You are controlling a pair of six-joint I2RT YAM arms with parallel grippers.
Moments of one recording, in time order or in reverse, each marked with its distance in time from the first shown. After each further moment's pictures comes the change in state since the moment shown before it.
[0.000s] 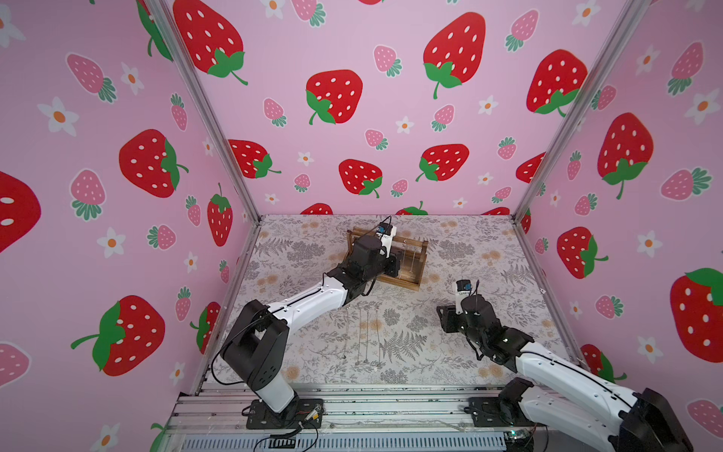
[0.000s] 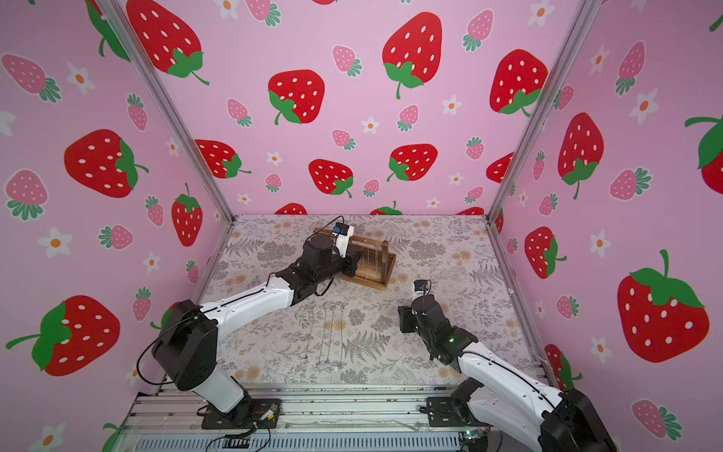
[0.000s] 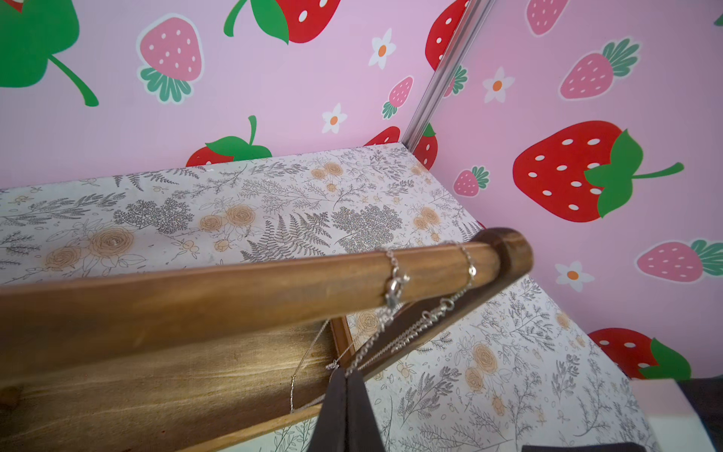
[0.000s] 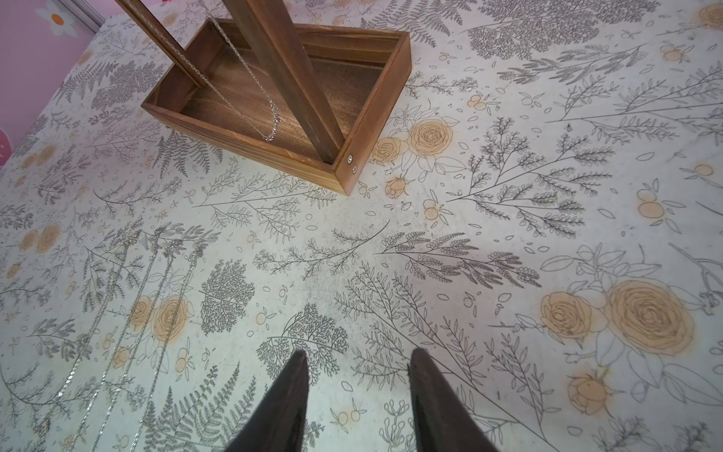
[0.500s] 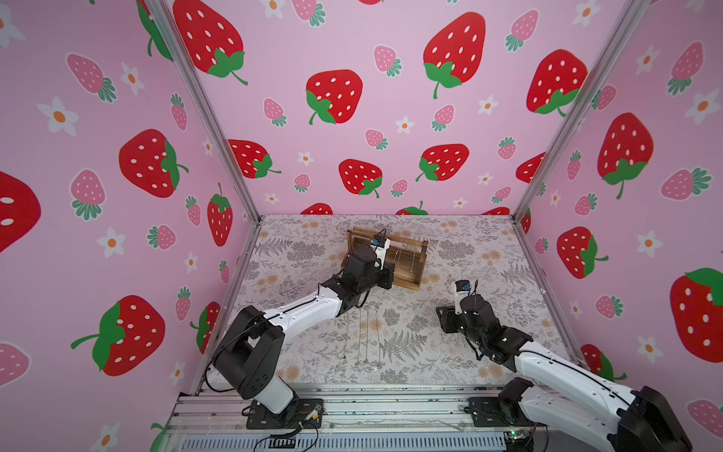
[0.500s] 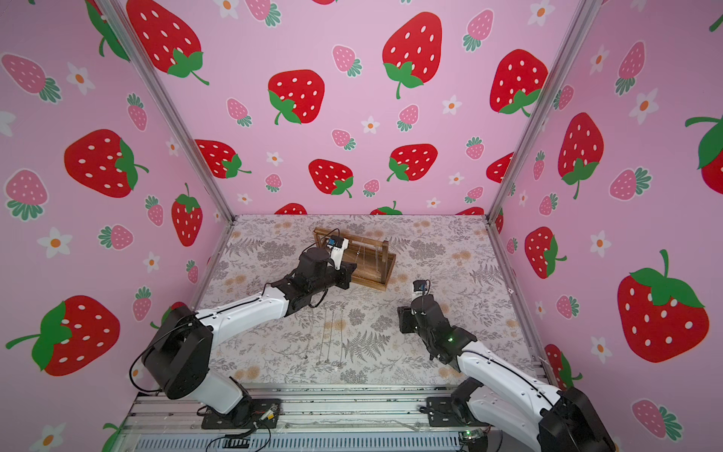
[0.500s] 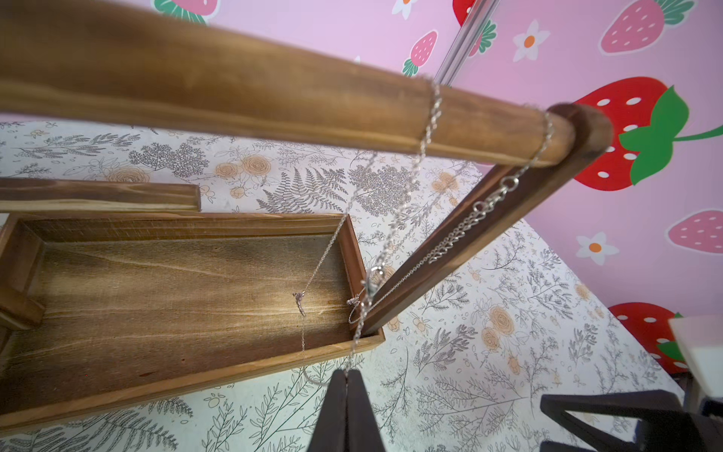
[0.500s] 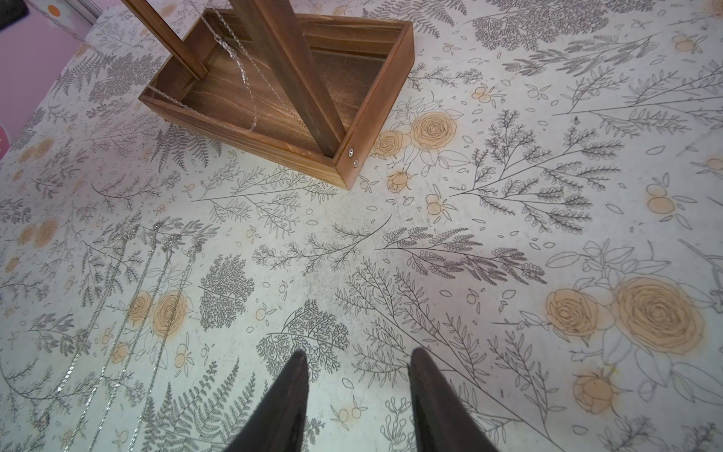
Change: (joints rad) left arm 0.000 -0.047 -0.134 0.021 -0.018 -0.014; right arm 0.000 0.014 0.000 0.000 -0.008 0.000
